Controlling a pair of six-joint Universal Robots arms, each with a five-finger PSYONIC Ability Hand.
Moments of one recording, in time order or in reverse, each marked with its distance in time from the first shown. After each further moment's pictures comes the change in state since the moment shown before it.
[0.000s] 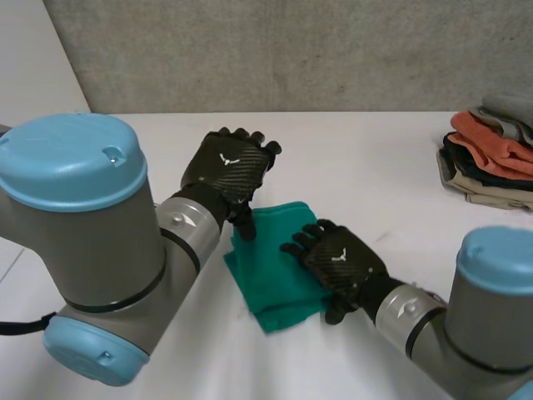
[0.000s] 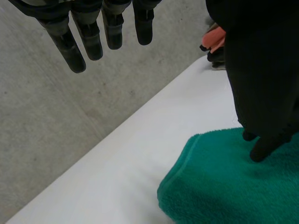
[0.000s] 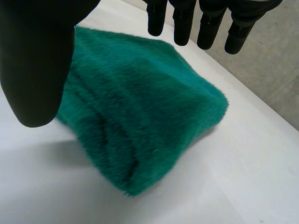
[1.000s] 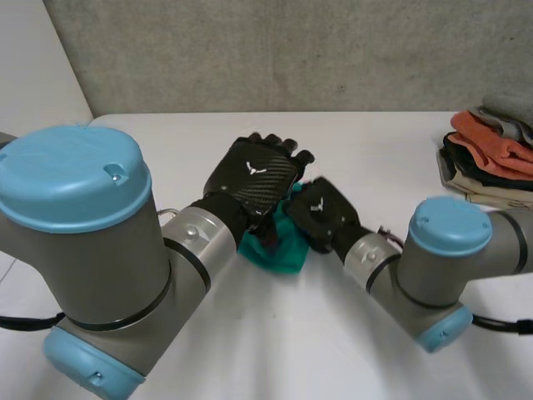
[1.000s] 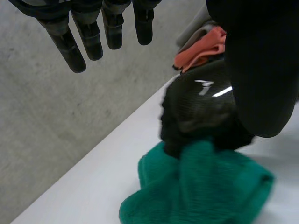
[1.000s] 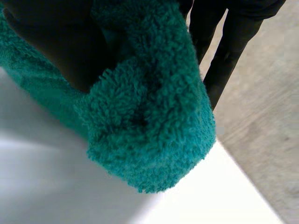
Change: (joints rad) left arm -0.037 0.017 -0.018 0.025 0.109 0.004; right arm 0.024 0.273 -0.347 -0.176 0.012 -0.055; left_hand 0.000 0.000 0.000 0.000 0.000; right_hand 0.806 0.935 0.946 0.976 0.881
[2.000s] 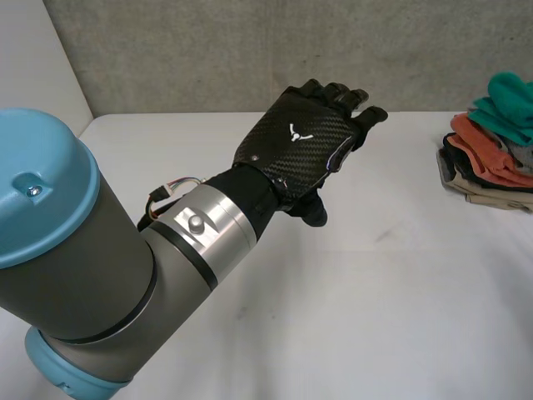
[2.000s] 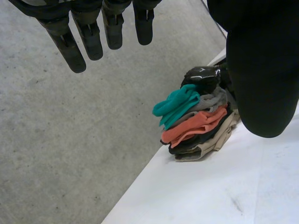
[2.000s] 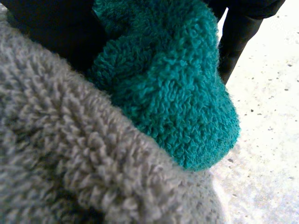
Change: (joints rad) left arm -0.022 0.089 -0.025 0.169 0.226 0.008; right arm -0.909 0.382 -0.567 -0.435 -0.420 0.615; left_hand 0.000 0.000 0.000 0.000 0.000; right_hand 0.000 0.006 0.019 0.018 0.046
